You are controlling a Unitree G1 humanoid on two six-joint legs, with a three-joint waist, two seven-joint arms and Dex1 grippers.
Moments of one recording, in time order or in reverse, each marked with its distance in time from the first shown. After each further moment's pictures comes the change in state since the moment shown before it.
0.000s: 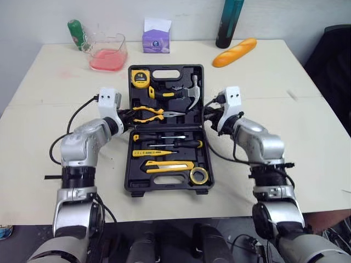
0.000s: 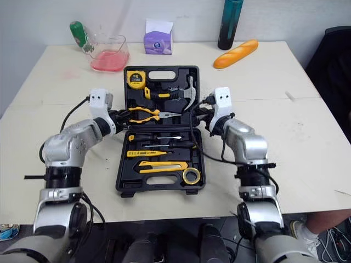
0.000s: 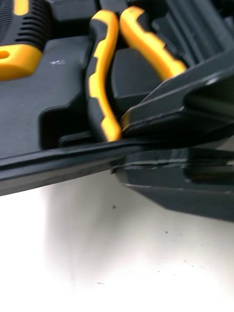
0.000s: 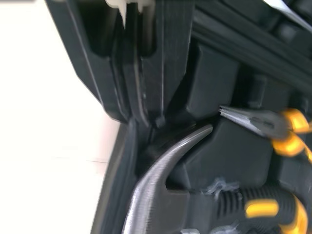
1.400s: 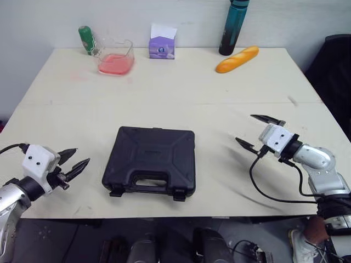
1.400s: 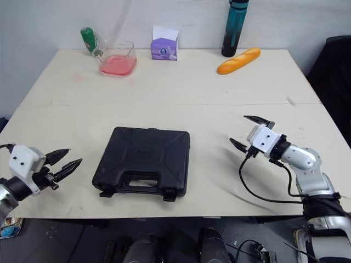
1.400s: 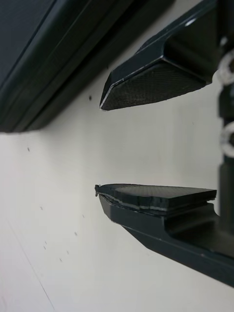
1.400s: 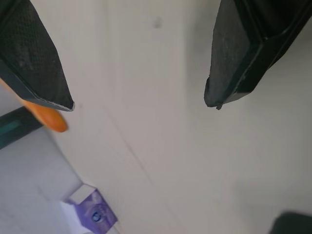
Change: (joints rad) left arm 0.910 0.380 0.321 -0.443 -0.110 -0.459 -0.400; right arm 0.388 -0.545 0.084 0.106 -0.063 -0.919 0.349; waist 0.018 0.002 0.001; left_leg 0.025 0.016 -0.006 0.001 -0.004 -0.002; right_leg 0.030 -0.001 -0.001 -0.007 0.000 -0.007
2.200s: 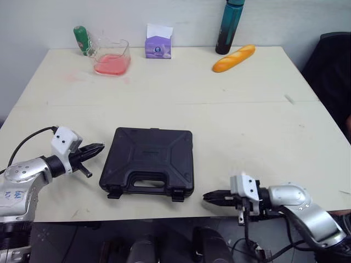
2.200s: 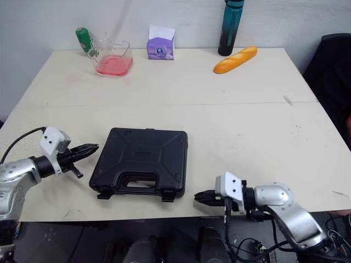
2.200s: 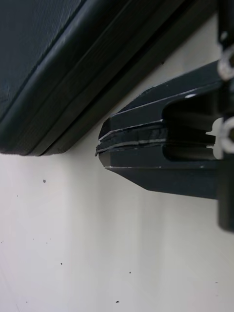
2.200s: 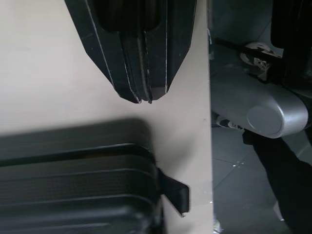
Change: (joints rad) left arm -0.438 0.025 -0.258 0.345 0.072 0.079 -0.090; right arm 0.314 0.005 0.168 -0.684 0.207 0.600 0.284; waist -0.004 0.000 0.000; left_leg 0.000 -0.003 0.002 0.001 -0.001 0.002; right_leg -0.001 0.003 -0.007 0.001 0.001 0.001
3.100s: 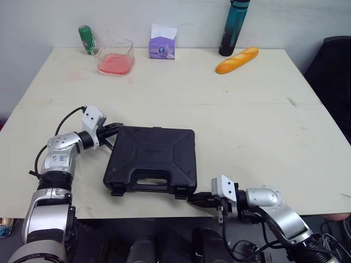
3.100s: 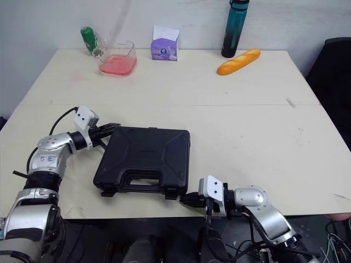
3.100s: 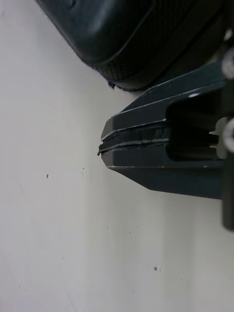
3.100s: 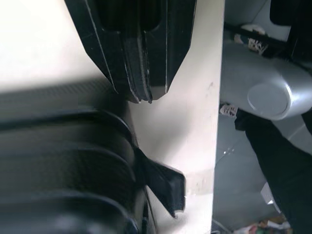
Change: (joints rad) left arm -0.478 -0.175 -0.161 0.707 0.172 -0.371 -0.122; right arm -0.042 0.196 0.097 0.132 -0.090 -0.050 -0.024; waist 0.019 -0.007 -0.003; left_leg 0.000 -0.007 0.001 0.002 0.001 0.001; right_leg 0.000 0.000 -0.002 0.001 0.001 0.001
